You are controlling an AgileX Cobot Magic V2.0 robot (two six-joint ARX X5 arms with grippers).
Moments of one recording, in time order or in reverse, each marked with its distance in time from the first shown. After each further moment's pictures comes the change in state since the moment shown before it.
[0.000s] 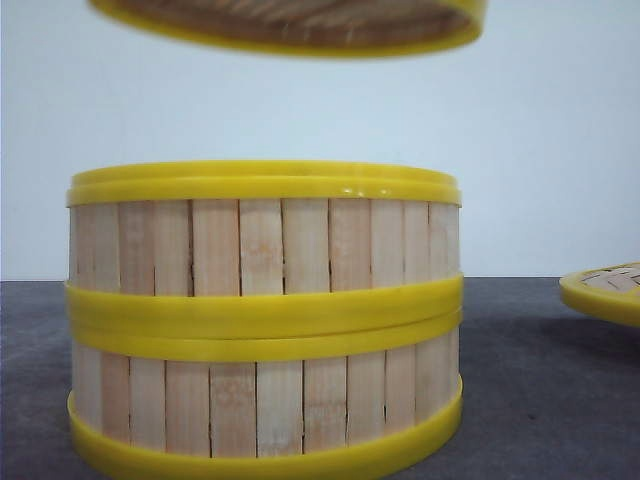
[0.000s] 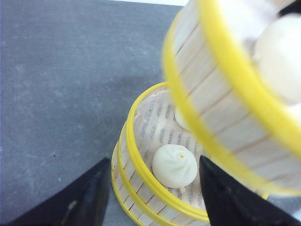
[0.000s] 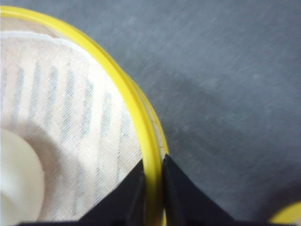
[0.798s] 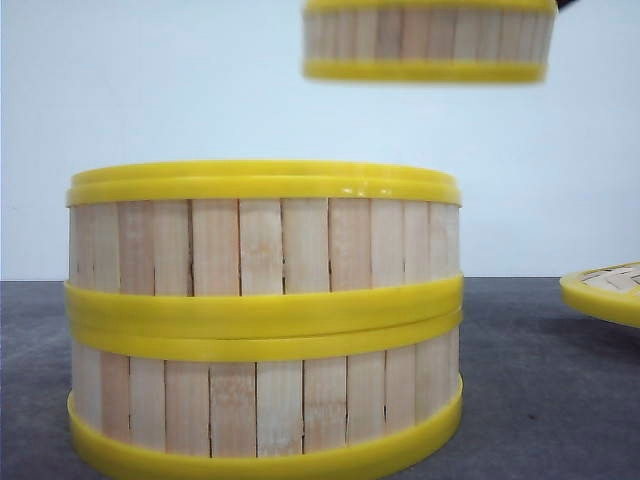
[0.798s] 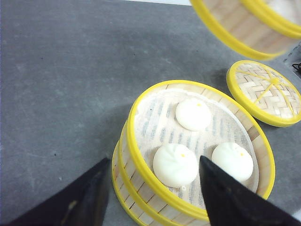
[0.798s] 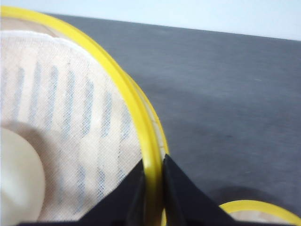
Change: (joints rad) left arm 0.000 0.000 0.000 -0.004 -0.001 -0.001; right arm -0.409 0.005 0.061 0.121 -0.035 0.037
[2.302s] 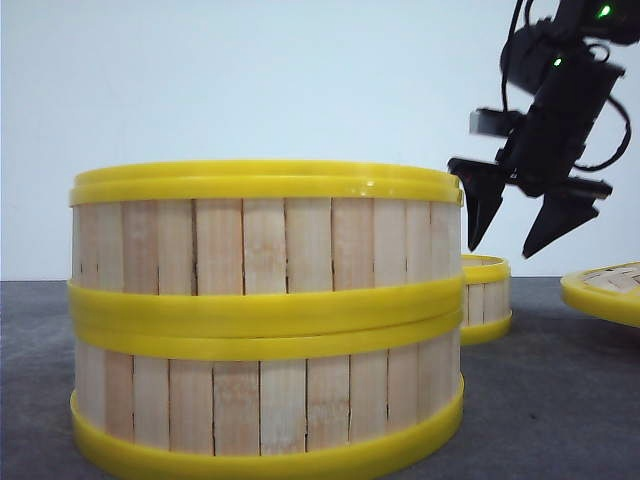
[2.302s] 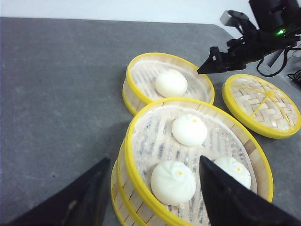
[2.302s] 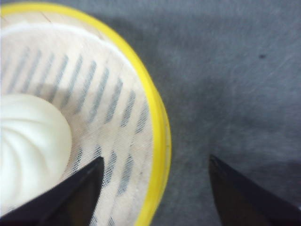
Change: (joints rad) left arm 0.000 0.009 0.000 0.070 -0.002 0.021; right arm -0.039 0.402 -0.271 0.350 0.026 0.053
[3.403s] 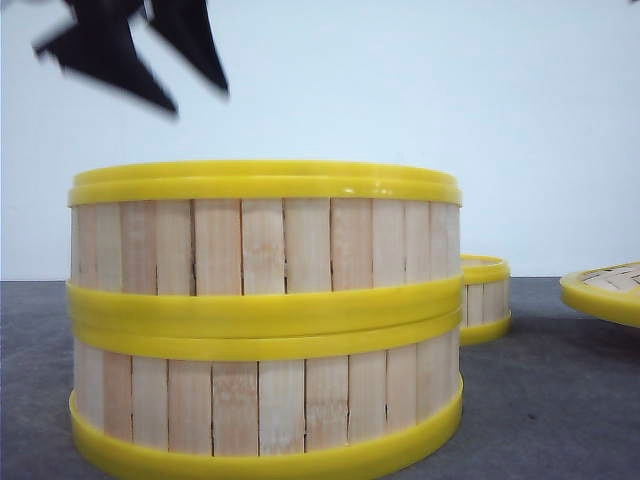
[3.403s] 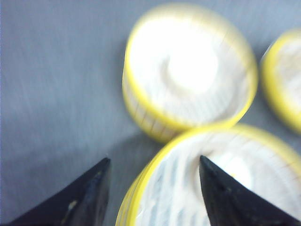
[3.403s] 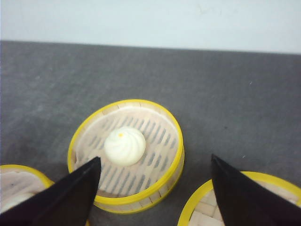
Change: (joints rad) left arm 0.023 0.709 0.324 0.187 0.040 0.109; right arm -0.059 -0.846 -0.276 -0.072 -0.109 -0.034
